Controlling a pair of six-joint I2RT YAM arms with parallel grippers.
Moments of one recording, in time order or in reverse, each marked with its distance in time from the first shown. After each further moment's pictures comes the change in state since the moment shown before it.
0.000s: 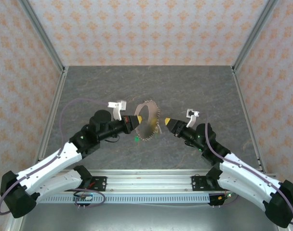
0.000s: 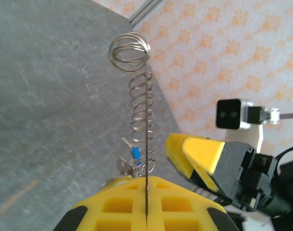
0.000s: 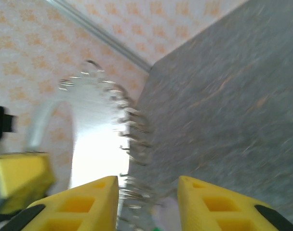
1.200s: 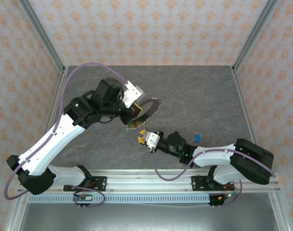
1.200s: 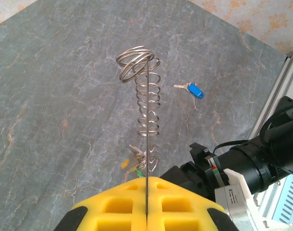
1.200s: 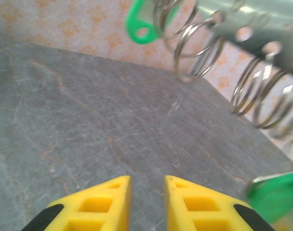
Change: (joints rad) left arm 0.002 0.348 0.772 -0.843 0.031 0.784; right arm 0.368 0.615 0.006 0.628 0.074 -1.259
